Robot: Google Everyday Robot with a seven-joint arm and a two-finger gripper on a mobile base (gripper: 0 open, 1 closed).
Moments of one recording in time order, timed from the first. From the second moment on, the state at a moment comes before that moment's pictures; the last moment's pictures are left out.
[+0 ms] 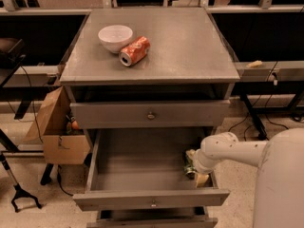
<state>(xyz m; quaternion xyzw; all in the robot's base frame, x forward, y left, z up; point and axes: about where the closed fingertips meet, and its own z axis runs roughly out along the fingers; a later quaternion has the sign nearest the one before) 0.573 -0.198 0.384 -0.76 0.64 0.00 0.13</state>
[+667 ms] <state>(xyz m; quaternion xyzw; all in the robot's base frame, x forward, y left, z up) 0.576 -0.196 0.383 -0.76 0.64 0.00 0.12</state>
